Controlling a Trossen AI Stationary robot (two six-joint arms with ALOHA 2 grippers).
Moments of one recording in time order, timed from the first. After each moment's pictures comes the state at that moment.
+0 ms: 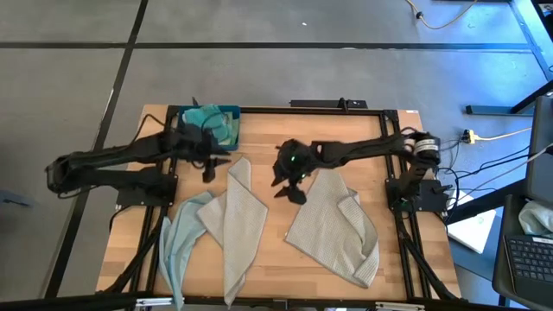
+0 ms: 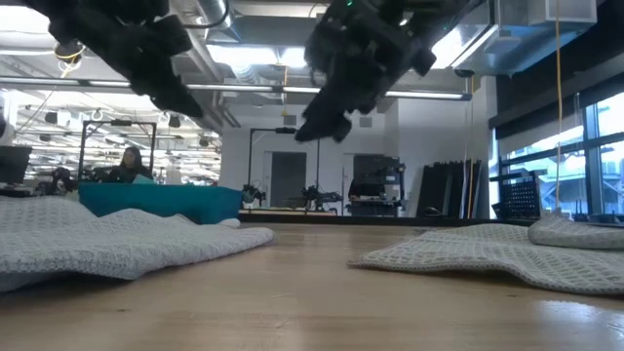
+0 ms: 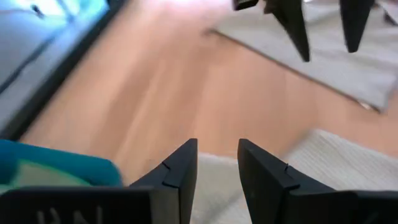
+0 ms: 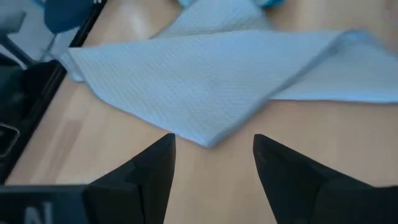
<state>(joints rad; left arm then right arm) 0.38 0.79 0.57 -0.39 0.14 0.08 -0.10 1.81 1.22 -0.20 -0.46 -0.04</state>
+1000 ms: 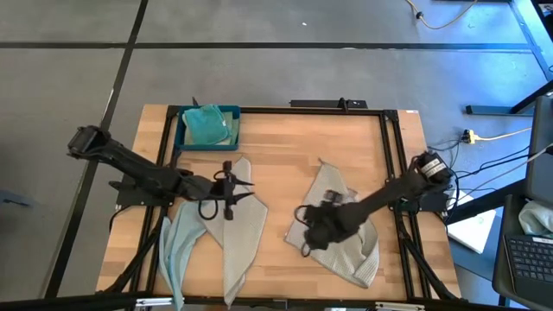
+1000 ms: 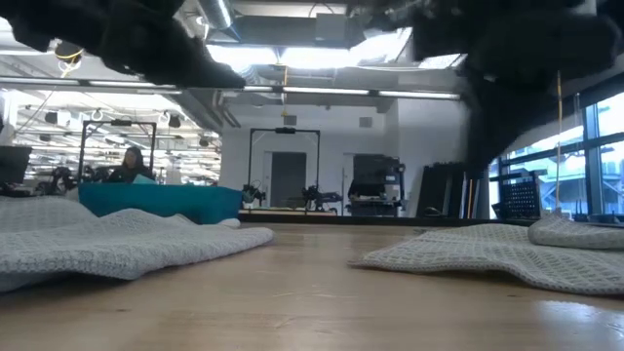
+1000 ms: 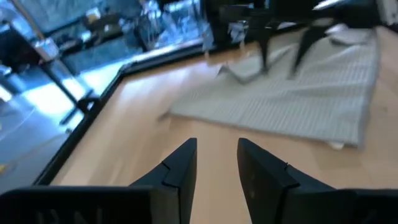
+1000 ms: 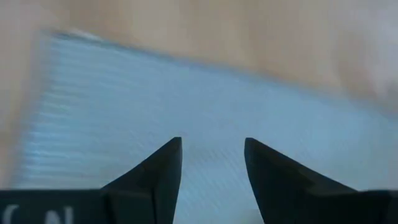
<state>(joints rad) -0.30 1.16 0.43 0.42 -0.48 0.17 0.49 1.82 1.29 -0.96 0.39 0.79</state>
